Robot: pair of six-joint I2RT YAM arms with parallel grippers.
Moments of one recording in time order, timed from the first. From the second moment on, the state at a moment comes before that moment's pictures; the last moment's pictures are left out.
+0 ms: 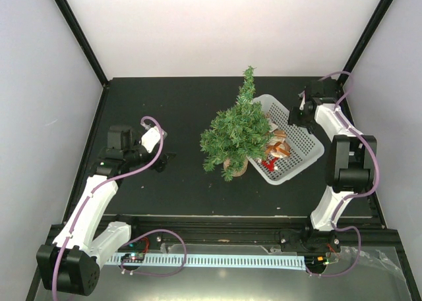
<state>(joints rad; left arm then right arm) -0.11 0.91 0.74 -0.51 0.49 0.39 0.00 1.83 1.40 -0.68 -0.05 0.17</state>
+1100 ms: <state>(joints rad) -0.11 0.90 0.74 -0.52 0.50 0.39 -0.04 1.49 1.36 -0.74 0.36 0.38</state>
